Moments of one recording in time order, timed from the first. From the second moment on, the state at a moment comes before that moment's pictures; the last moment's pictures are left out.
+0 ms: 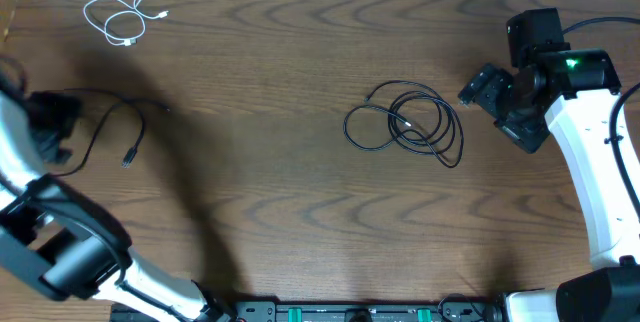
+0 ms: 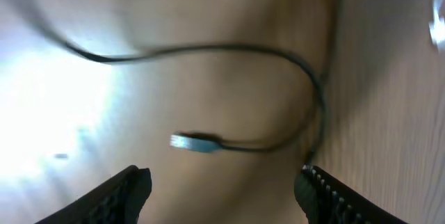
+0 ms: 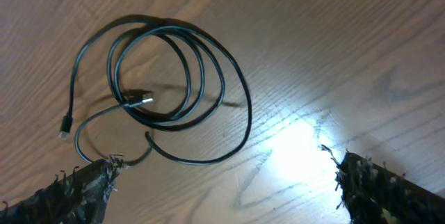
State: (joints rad) left arm 0.73 1.92 1.67 -1.07 0.12 -0.66; right arm 0.10 1.57 1.49 -1.23 0.02 0.85
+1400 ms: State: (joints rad) left arm 0.87 2.13 1.65 -0.66 0.00 -0.68; right arm 0.10 1.58 1.49 -1.22 0.02 0.81
